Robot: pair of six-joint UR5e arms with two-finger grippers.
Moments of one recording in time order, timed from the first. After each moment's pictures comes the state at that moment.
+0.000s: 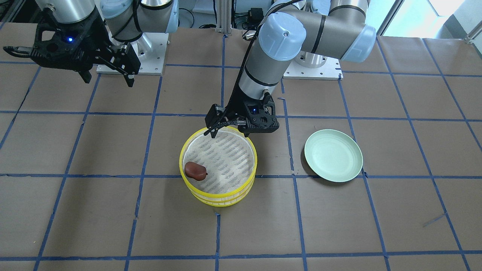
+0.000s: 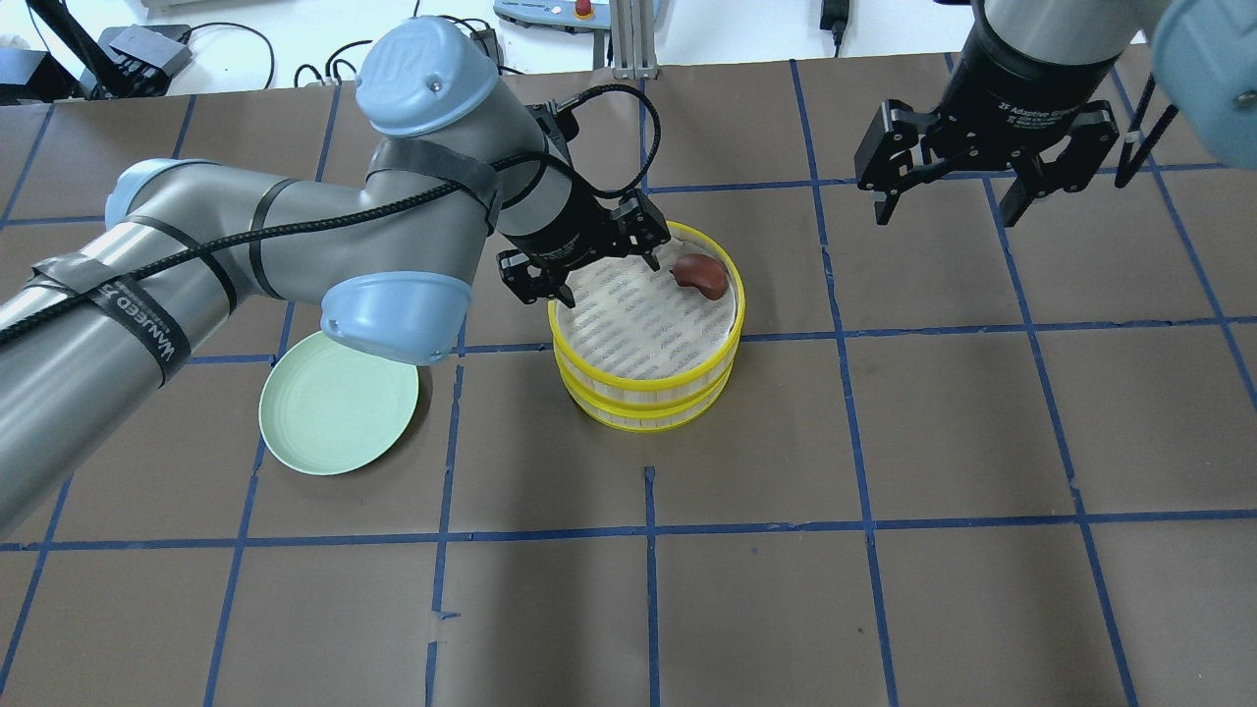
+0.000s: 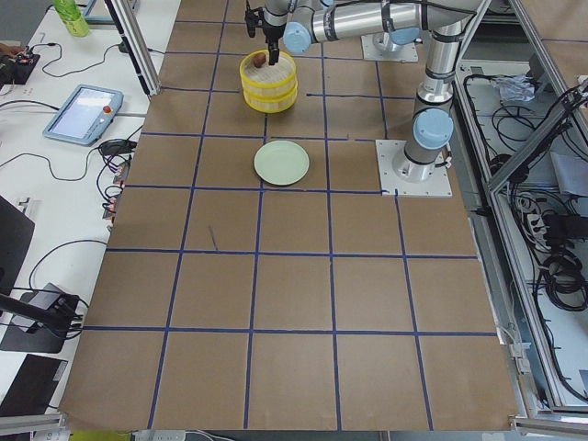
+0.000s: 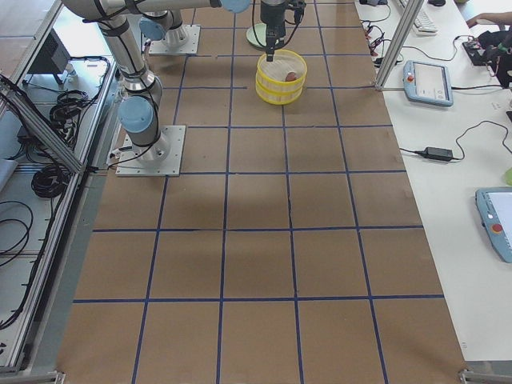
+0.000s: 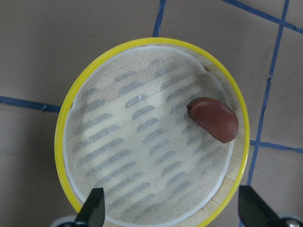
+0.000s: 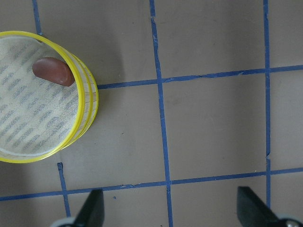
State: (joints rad) left arm -1.81 -1.77 -1.75 -0.96 1.40 -0.39; right arm 1.59 -1.60 1.52 -1.50 -1.58 0.10
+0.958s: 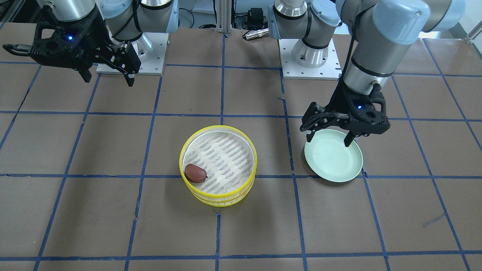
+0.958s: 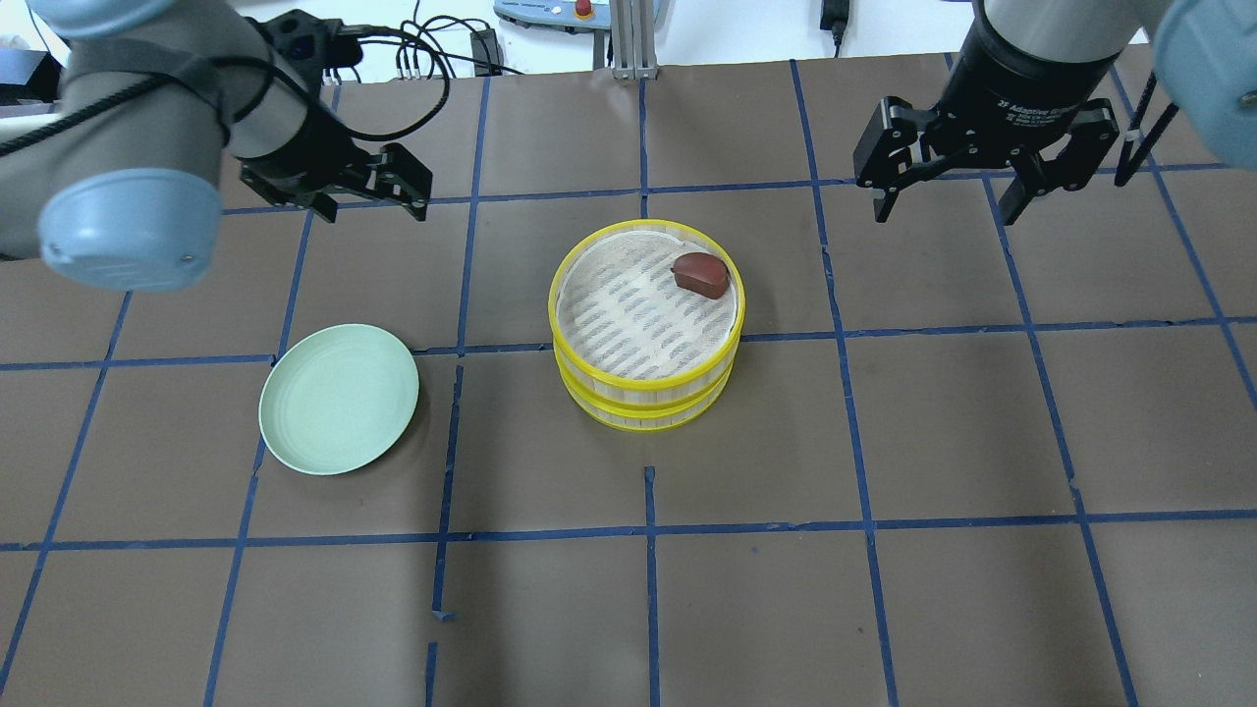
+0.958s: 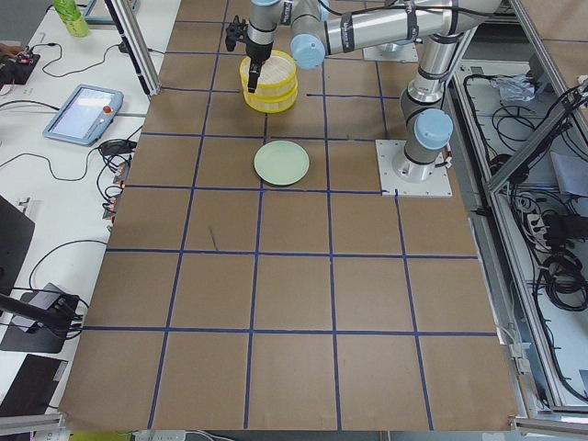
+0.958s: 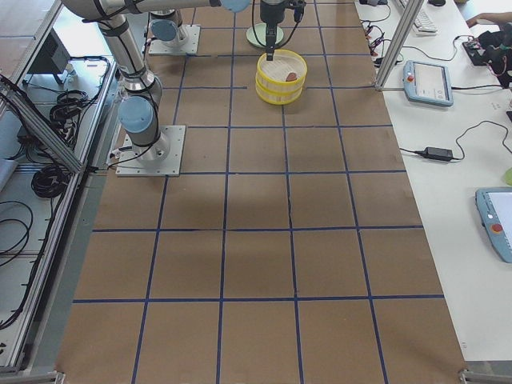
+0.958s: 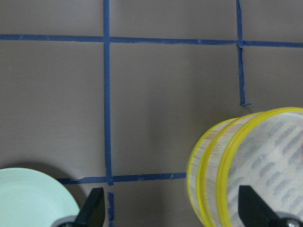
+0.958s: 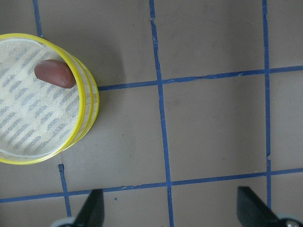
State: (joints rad) left arm -1.47 -1.61 -1.71 -1.23 1.48 0.17; right arm 1.59 -1.60 1.52 -1.51 -1.58 0.11
